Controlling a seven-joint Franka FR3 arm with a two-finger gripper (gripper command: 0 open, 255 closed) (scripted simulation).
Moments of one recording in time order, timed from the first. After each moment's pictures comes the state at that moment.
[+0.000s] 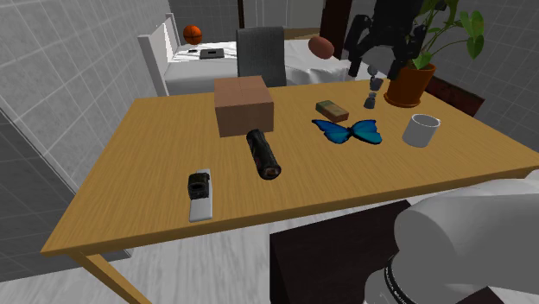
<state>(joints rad) 0.01 -0.75 -0.05 -2.28 0.12 1.42 0.07</state>
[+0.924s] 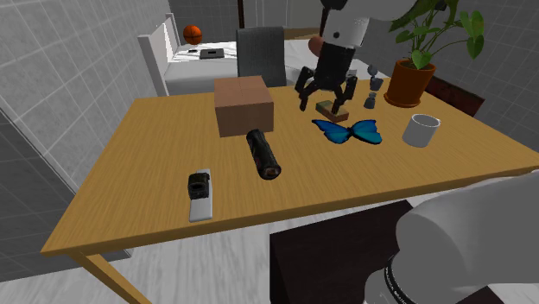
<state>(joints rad) 0.07 -0.50 0.01 -2.42 0.24 1.84 0.07</state>
